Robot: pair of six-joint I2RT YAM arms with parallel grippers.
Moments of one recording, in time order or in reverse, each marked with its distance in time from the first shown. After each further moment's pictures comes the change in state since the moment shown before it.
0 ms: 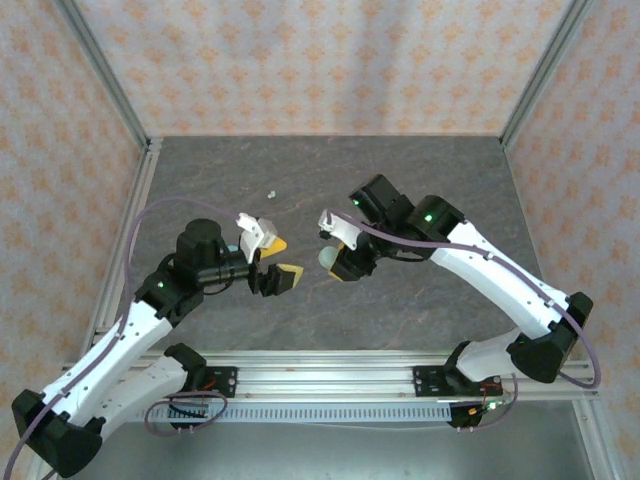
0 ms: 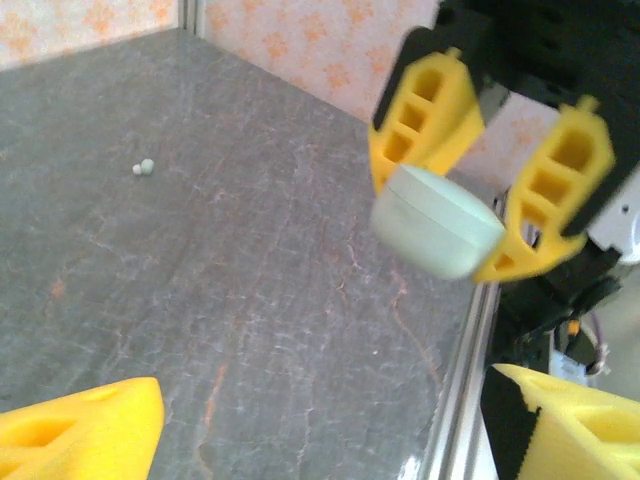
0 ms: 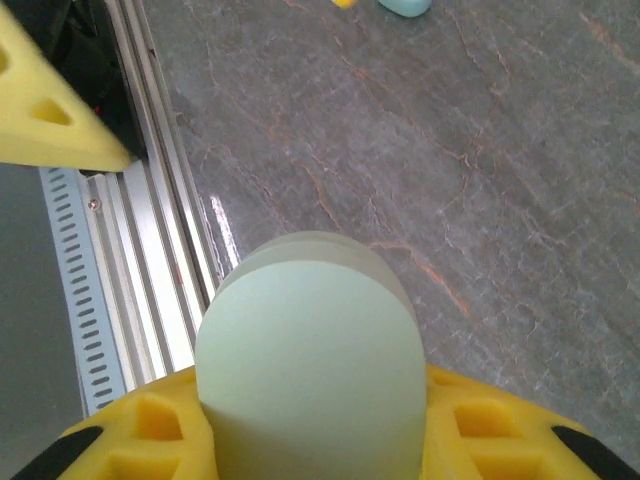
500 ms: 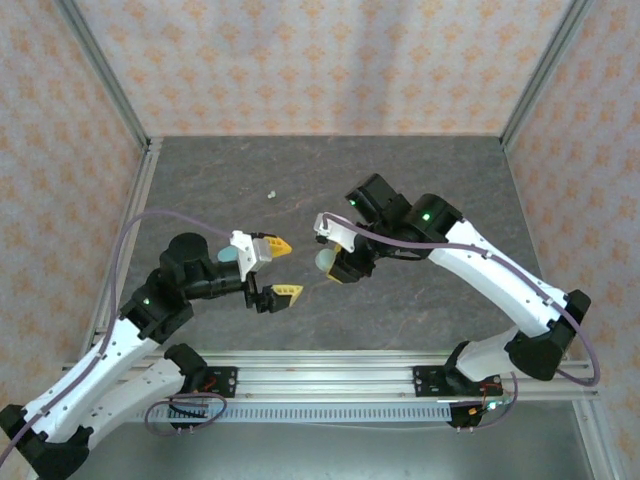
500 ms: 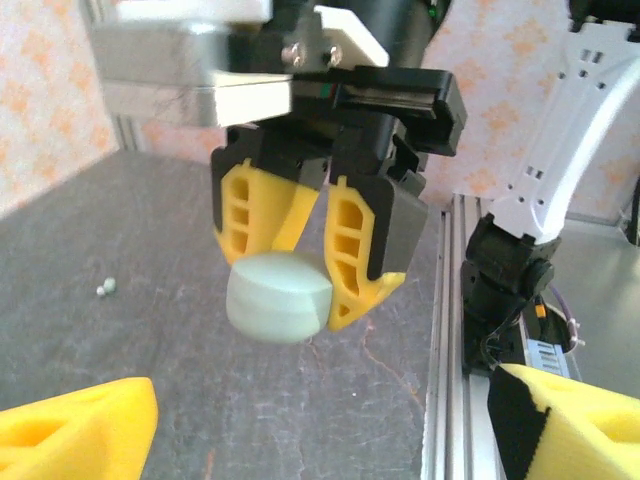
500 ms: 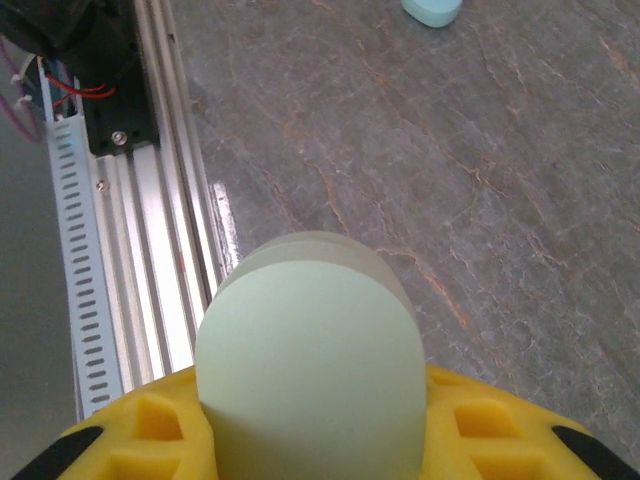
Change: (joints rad) left arm -0.103 -0.109 0.016 0.024 0.056 0.228; right arm 0.029 0.024 0.051 -0.046 -0.014 -0.081
